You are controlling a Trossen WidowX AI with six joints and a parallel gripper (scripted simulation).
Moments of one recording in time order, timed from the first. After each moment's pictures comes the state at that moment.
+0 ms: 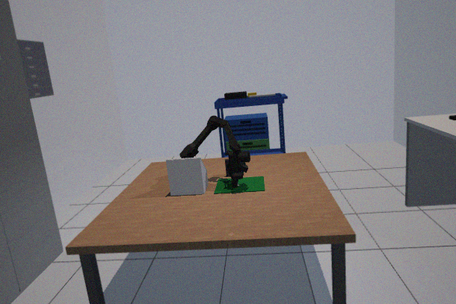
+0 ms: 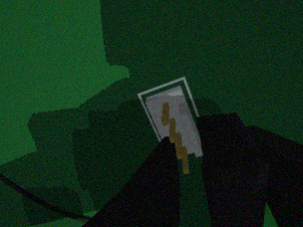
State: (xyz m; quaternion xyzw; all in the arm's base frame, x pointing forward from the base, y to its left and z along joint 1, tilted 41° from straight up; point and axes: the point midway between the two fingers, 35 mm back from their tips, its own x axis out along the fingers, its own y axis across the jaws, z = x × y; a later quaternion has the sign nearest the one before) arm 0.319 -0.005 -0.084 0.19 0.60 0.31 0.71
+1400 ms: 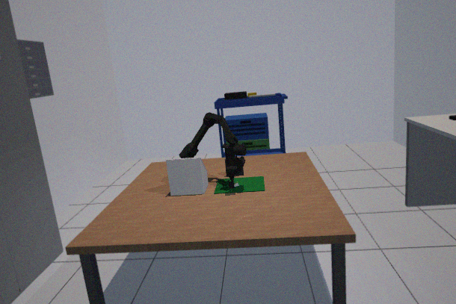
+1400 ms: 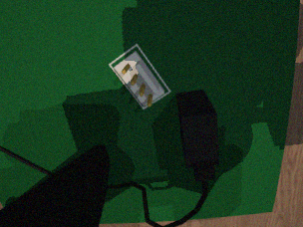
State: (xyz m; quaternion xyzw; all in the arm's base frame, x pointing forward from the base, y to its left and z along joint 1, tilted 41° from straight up) arm 0.299 -0.046 -0.058 0.26 0.63 0.23 0.70
